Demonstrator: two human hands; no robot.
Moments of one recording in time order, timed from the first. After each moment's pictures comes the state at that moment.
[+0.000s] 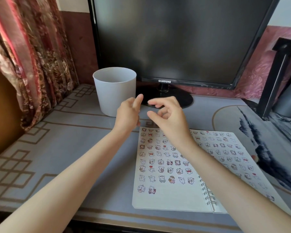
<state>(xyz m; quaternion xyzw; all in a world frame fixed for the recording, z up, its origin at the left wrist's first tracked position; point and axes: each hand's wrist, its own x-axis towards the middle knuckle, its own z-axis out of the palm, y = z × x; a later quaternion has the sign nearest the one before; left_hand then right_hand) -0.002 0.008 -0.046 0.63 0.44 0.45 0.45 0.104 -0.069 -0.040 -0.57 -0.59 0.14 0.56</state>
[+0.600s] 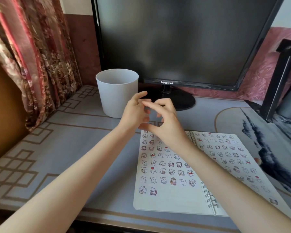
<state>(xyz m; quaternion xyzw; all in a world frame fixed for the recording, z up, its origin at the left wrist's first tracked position) 0.002 -0.006 -0.024 0.57 0.41 0.44 0.57 0.102 -0.065 -0.048 -0.56 -0.66 0.10 0.48</state>
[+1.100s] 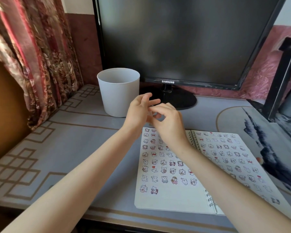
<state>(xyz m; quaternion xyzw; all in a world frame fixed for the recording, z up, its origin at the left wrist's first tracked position) 0.010 -0.012 -0.025 0.53 0.37 0.46 0.61 0.098 -0.057 -0.052 -0.56 -0.64 0.01 0.53</state>
